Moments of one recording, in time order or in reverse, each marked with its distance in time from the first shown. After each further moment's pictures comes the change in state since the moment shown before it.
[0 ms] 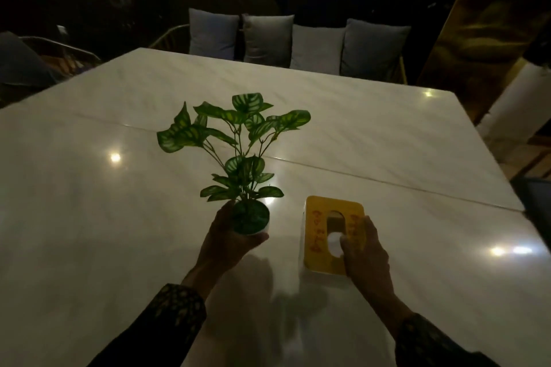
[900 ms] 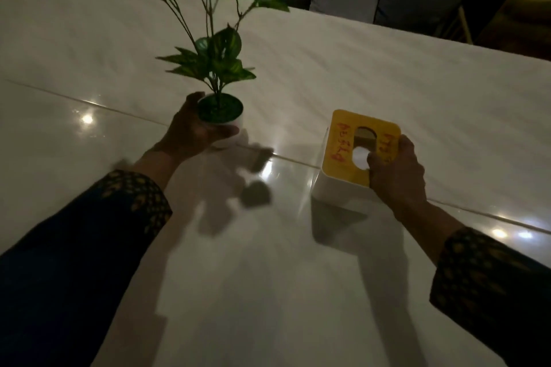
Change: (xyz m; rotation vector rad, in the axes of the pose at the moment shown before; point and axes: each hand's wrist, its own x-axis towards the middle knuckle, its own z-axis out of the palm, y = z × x) left_hand 0.417 -0.149 -0.069 0.026 0.106 0.071; right_hand 0.328 -0.084 0.189 -0.169 0.226 0.091
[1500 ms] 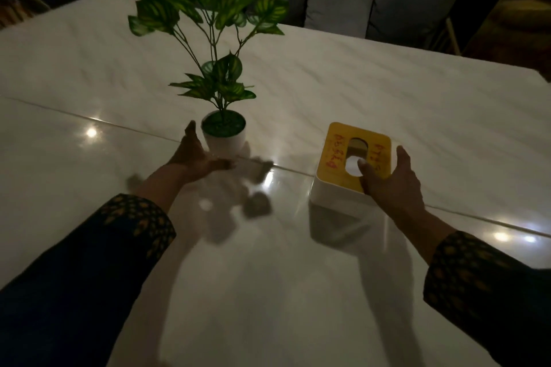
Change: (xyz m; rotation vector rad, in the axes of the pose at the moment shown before) left_hand -0.026 0.007 -0.021 0.058 -0.221 -0.265; right_hand -0.019 0.002 -0.023 0.033 -0.075 0.021
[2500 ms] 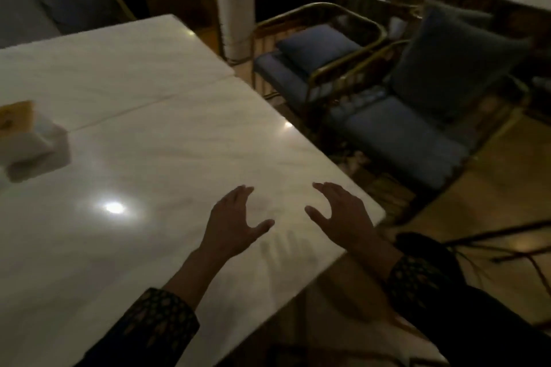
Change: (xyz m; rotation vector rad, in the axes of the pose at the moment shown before) left_hand -0.729 0.167 0.337 0.511 -0.614 0.931; right_hand -0.569 0.429 -0.426 -0.420 0.263 0.102
